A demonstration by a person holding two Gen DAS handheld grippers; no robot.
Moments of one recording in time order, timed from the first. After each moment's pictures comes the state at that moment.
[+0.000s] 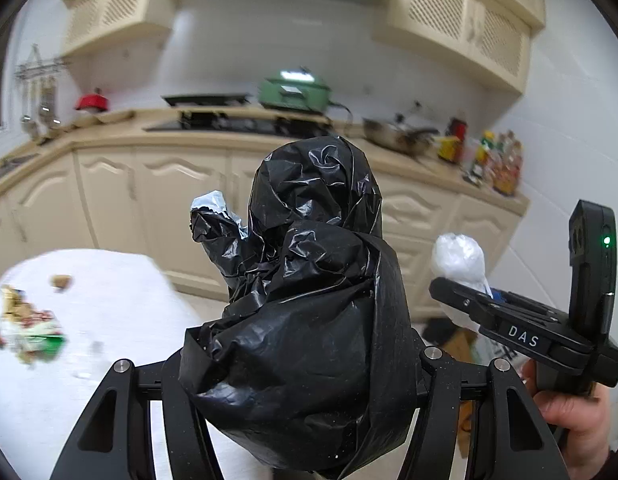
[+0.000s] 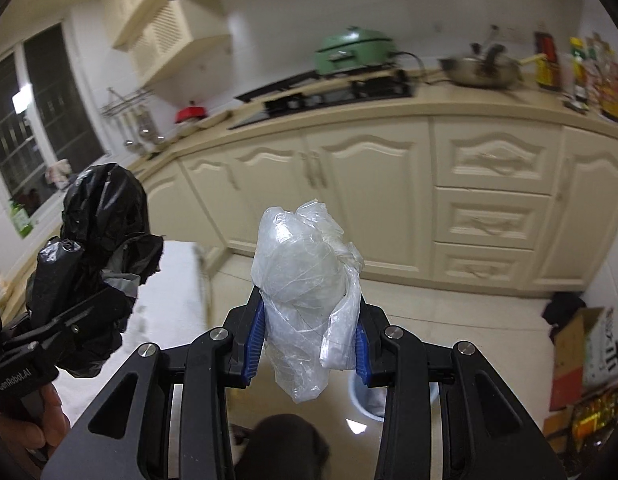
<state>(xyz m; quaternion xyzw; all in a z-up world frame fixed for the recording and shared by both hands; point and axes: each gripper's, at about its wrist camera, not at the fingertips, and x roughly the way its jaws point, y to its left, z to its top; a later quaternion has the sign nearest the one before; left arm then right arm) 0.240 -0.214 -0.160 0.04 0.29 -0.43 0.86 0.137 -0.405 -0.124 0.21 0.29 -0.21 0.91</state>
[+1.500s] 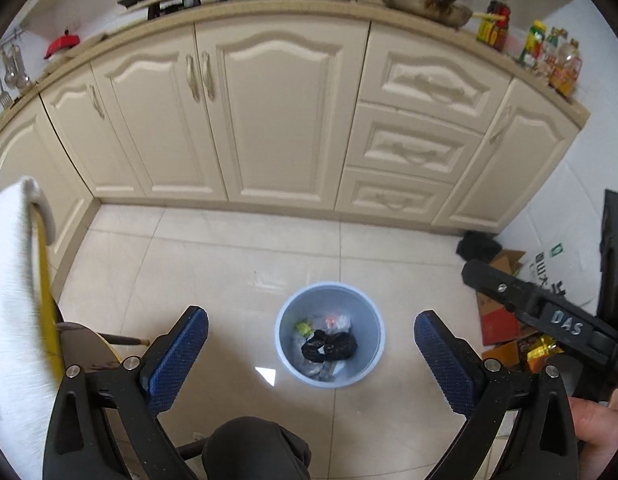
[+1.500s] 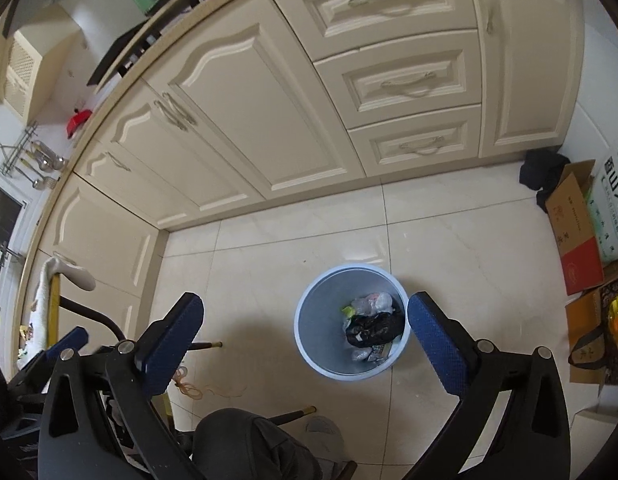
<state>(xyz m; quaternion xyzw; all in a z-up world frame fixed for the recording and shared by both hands) 0.317 -0.457 -0.265 0.15 0.43 -0.35 0.82 0.113 -0.552 -0.295 0.38 0.37 -0.30 0.79</state>
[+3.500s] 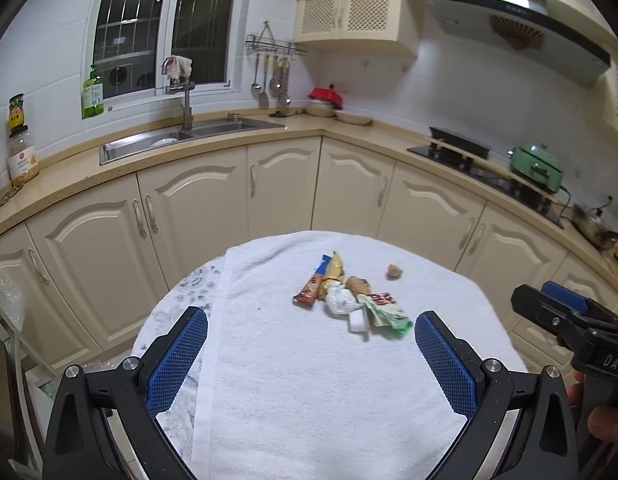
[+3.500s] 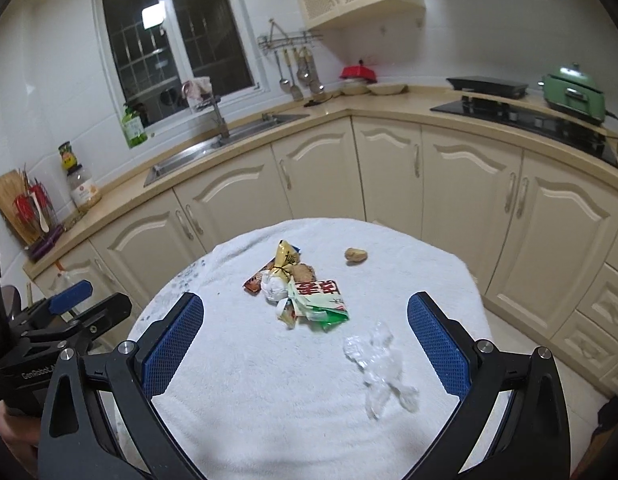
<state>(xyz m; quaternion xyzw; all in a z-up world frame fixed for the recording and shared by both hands) 0.124 0.071 -0.076 -0.04 0.29 -0.08 0.95 0.343 -0.142 -0.095 0.10 0.33 0.04 0.94</state>
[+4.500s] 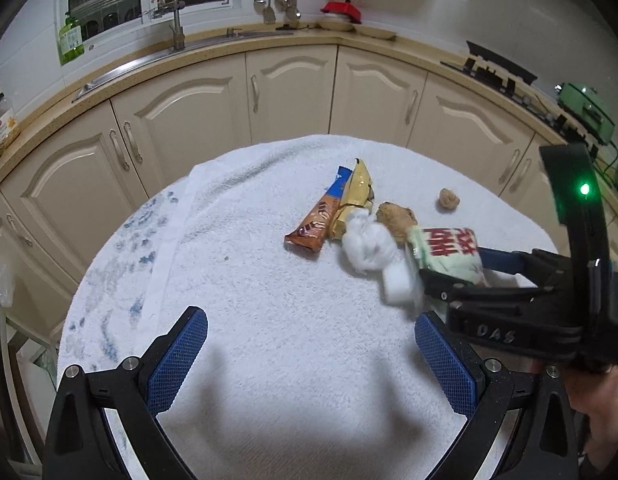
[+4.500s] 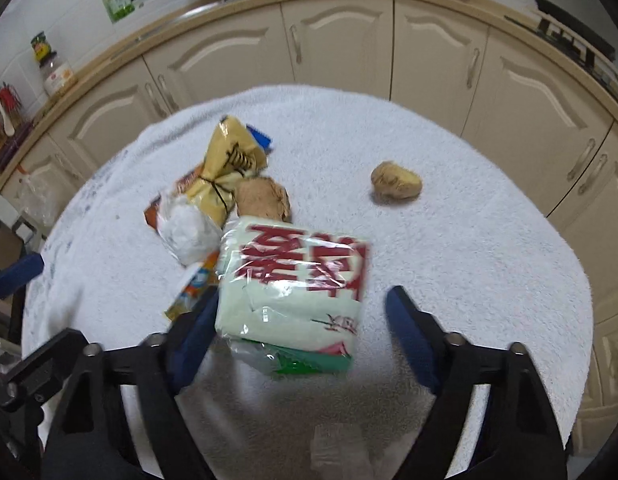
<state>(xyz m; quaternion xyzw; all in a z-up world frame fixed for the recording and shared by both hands) 0.339 0.014 -0.171 -0.01 0.42 -0.07 0.90 0.506 -0.136 -0.254 0.01 0.52 0.10 0.85</state>
